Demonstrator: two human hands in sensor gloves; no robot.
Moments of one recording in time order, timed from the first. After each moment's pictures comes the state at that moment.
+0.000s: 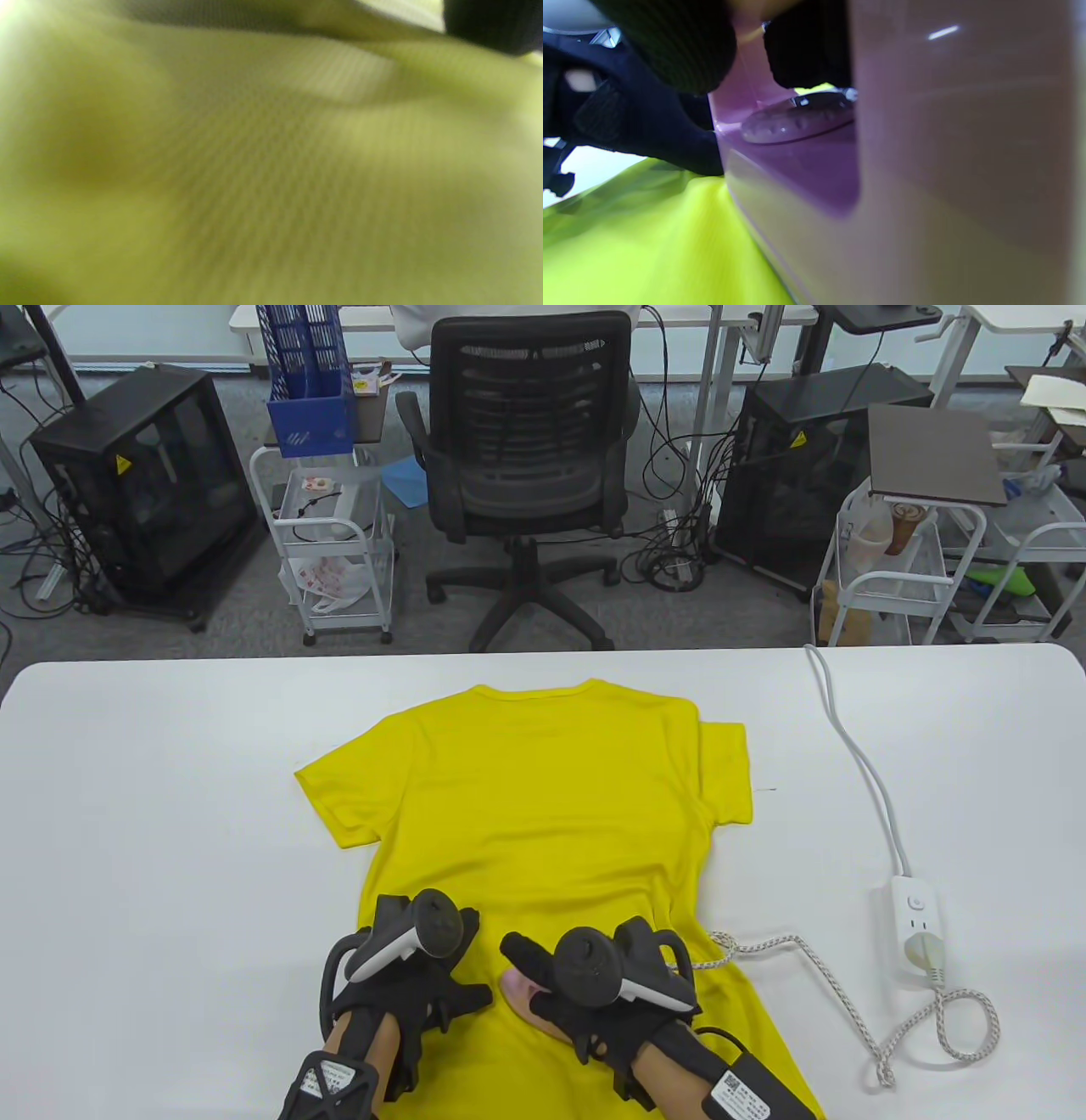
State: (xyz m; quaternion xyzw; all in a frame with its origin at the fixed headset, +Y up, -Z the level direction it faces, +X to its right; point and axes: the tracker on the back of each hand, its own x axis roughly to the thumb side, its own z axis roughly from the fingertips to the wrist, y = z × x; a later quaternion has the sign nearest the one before) left_hand -0.190 -0.783 -0.338 -0.30 -0.06 0.07 0.95; right_hand 0.023 -0.722 -0.286 0.25 0.07 0.96 0.11
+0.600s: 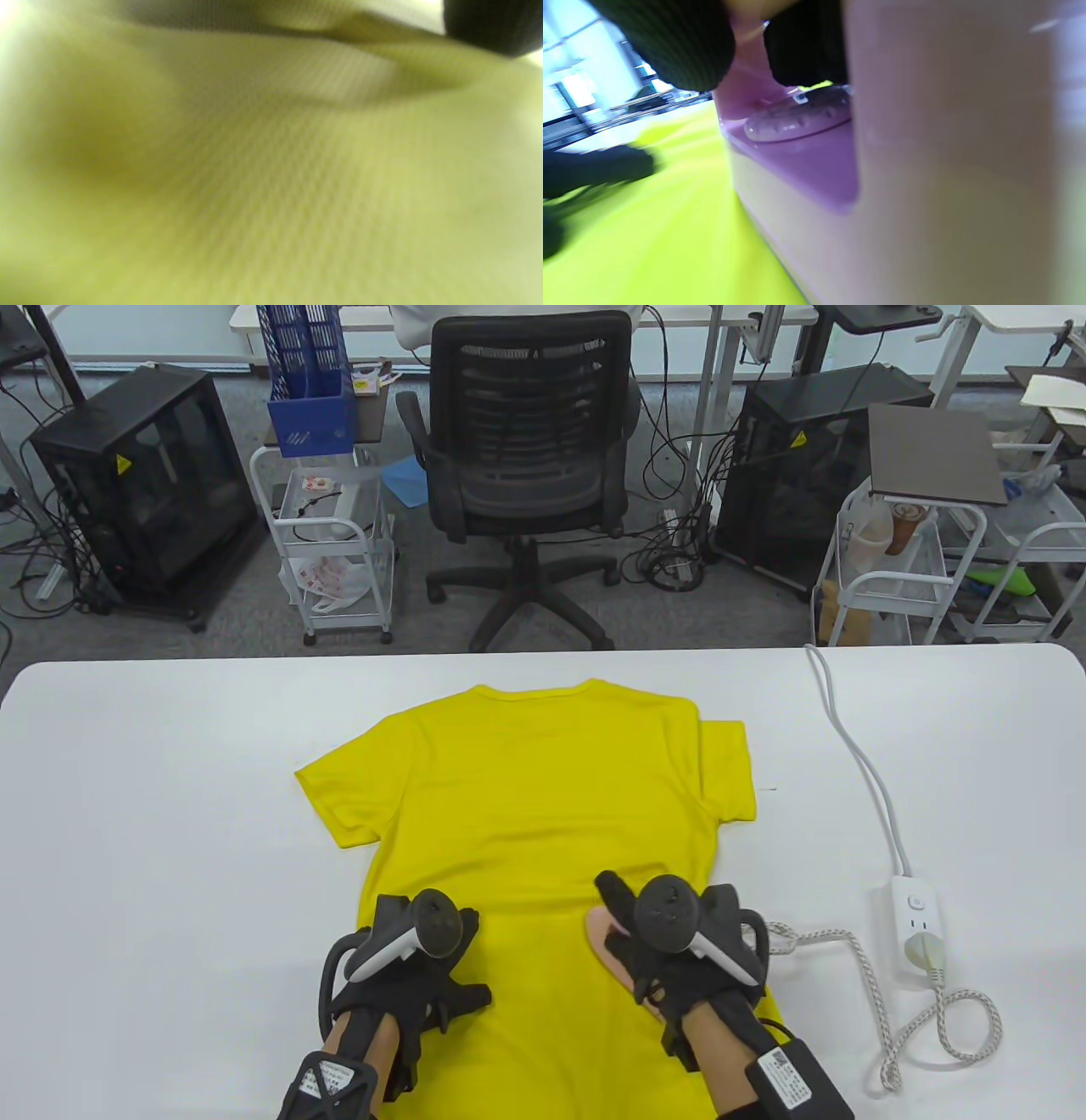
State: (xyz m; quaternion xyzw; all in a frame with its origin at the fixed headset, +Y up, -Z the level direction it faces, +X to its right) left_hand -0.190 -0.782 -0.338 -0.30 -0.06 0.06 0.95; right_hand 0.068 -0.724 -0.314 0.15 0.08 0.97 0.15
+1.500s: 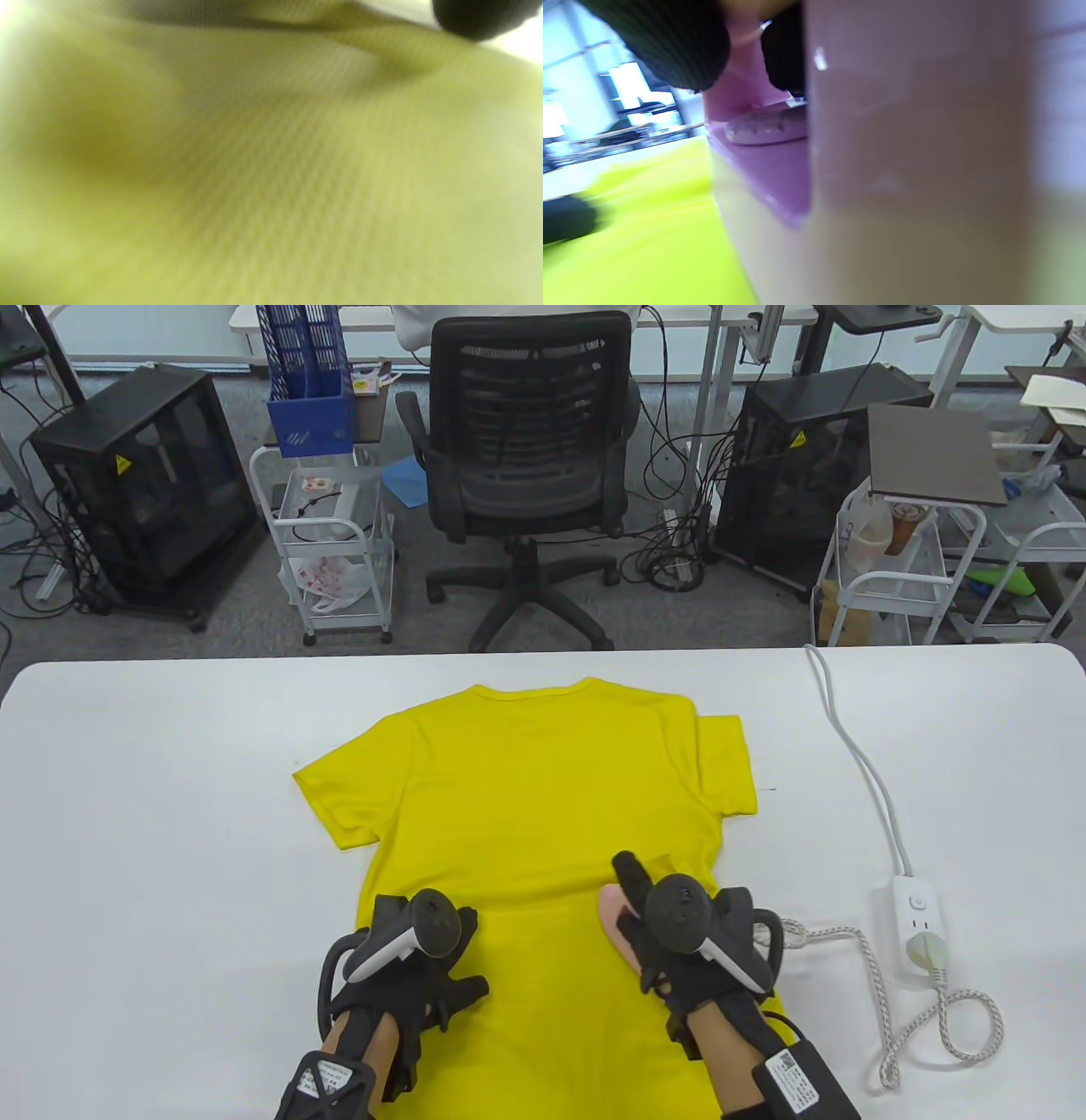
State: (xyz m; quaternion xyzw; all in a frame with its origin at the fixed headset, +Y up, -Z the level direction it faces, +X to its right) left_hand -0.190 -0.783 -0.338 -0.30 -0.05 0.06 0.95; right_hand 0.091 -0.711 -0.315 0.10 0.02 0.98 0.17
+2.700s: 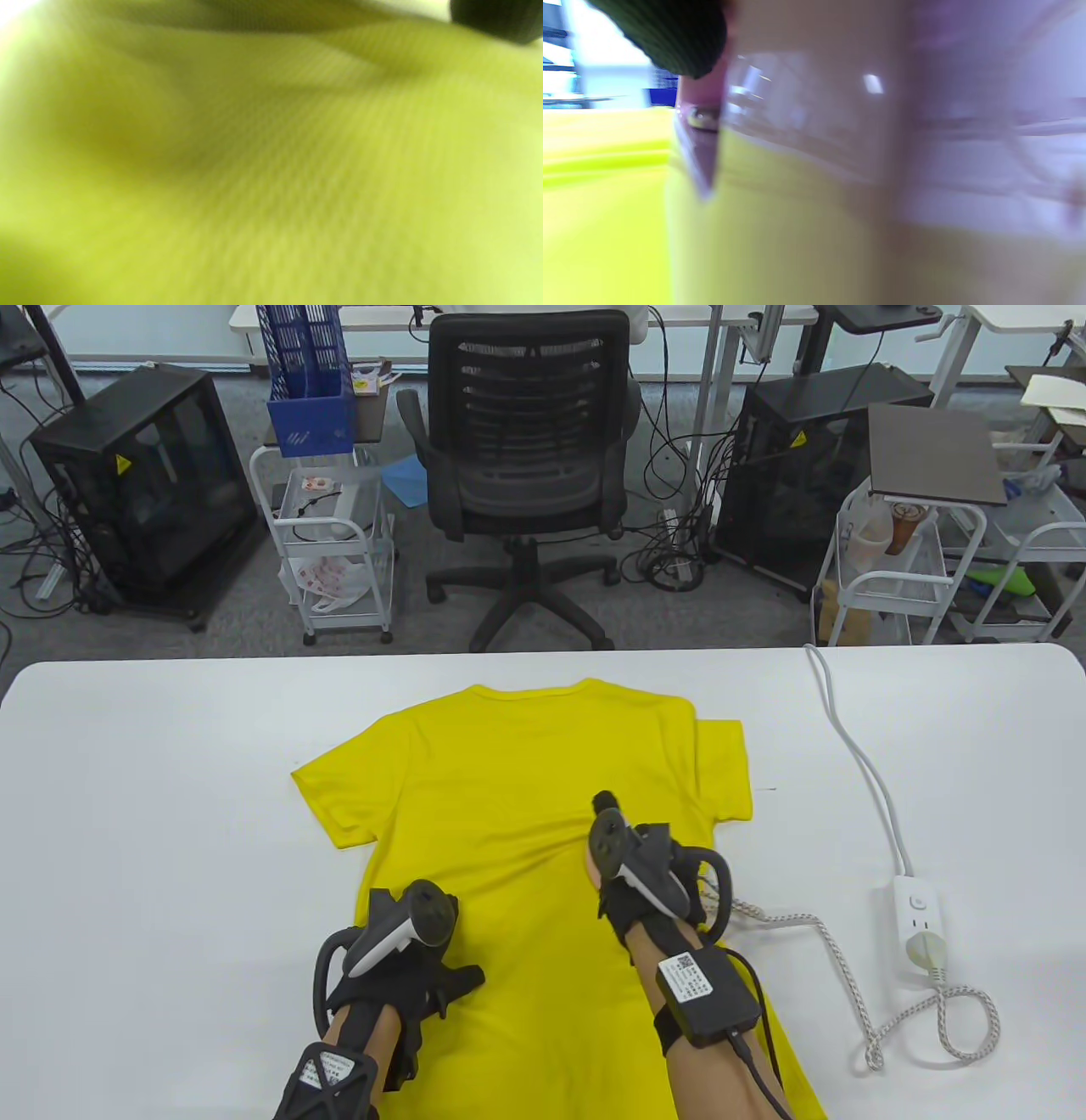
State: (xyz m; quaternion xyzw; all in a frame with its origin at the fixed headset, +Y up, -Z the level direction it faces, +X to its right) left_hand -0.198 -0.781 -0.345 -0.29 0.00 0.06 0.96; right_hand 0.103 -0.722 -0.410 -0.11 -0.02 0.99 0.02
